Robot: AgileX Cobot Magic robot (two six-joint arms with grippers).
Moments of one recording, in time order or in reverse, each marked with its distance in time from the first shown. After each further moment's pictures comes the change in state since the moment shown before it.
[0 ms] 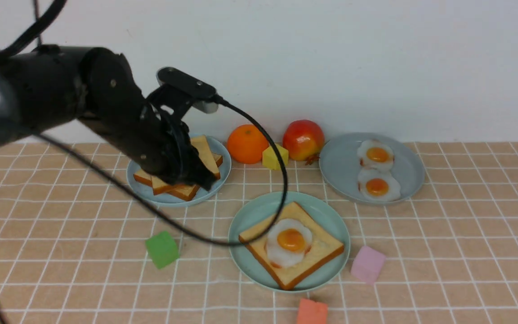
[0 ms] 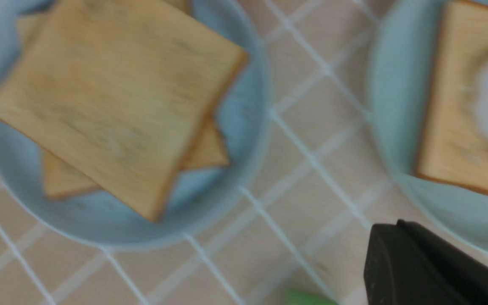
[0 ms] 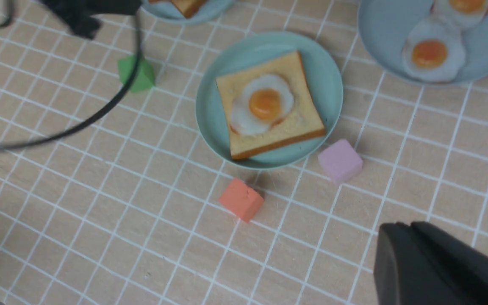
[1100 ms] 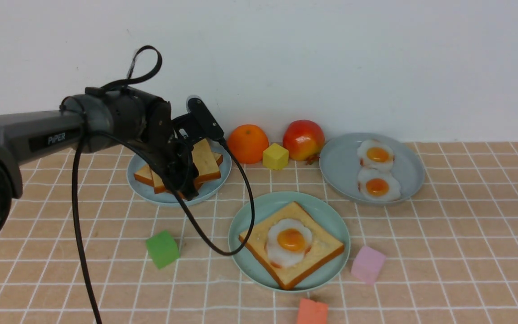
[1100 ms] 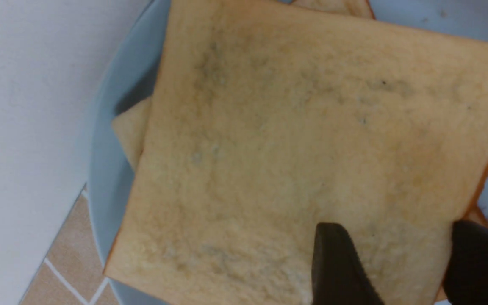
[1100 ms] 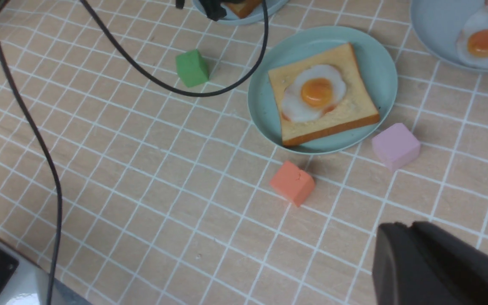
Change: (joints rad) right arm 0.000 -0.157 0.178 0.117 -0.032 -0.023; left arm 0.041 0.369 -0.206 0.305 -0.163 0.167
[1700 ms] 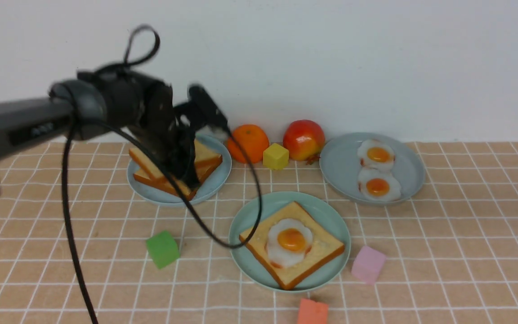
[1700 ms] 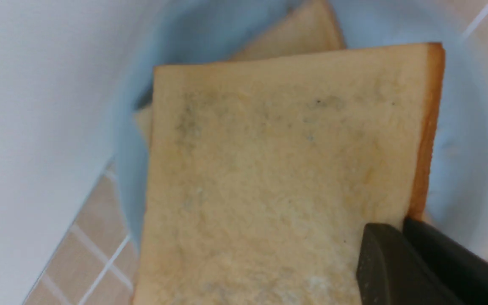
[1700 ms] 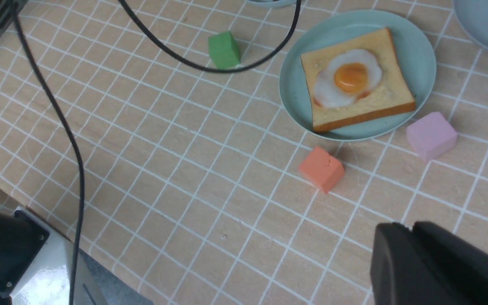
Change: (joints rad) right arm 0.000 -0.012 0.000 0.056 0.046 -0.047; left arm -0.056 -0.140 0.002 0.008 0.115 -0.100
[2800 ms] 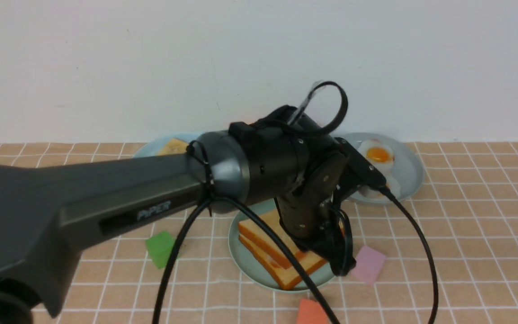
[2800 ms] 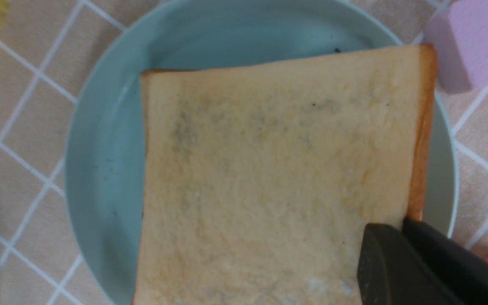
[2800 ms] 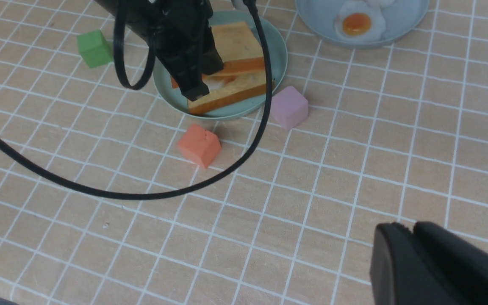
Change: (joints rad) right arm 0.000 -0.311 0.060 -0.324 0.093 0.175; left arm -0.492 0.006 -0.001 0.023 0.177 -0.450
